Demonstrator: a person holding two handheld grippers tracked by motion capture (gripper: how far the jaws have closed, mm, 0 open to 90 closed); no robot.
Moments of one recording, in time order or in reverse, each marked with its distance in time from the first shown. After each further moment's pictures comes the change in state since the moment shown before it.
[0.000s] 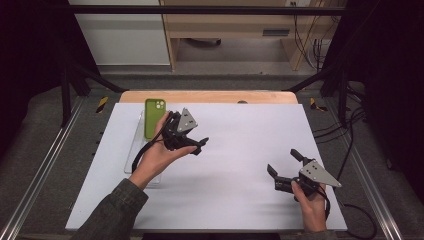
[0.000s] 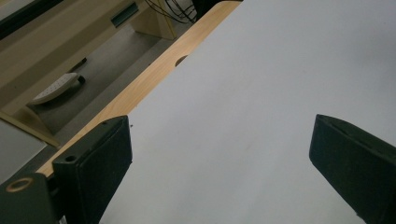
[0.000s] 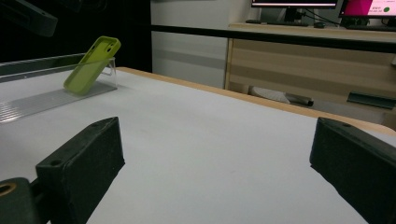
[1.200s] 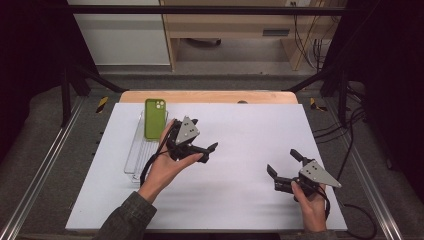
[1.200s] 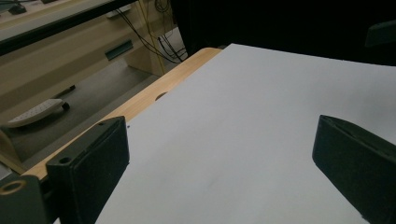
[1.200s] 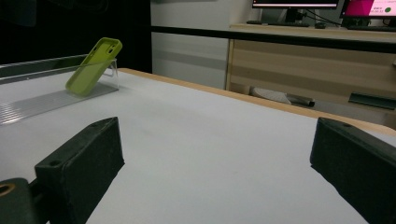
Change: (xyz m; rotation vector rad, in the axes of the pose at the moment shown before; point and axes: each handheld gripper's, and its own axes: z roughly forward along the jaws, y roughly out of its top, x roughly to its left) left arm -0.027 -0.007 -0.008 -0.192 -0.029 -0.095; right arm 0.001 0.000 0.000 -0.002 0.003 0.004
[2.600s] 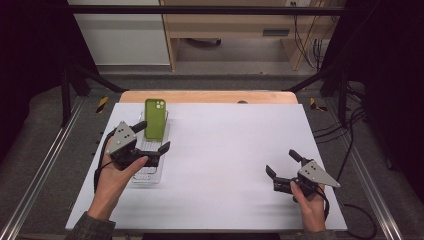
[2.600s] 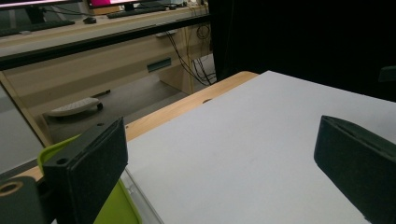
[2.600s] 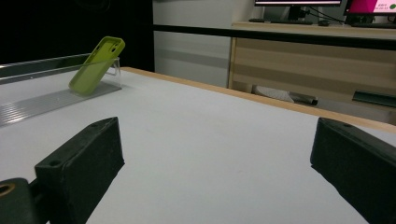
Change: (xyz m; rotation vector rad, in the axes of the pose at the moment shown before) left arm 0.048 -0.039 -0.113 -0.130 0.124 -0.145; right arm 0.002 0.000 0.001 0.005 0.009 0.006
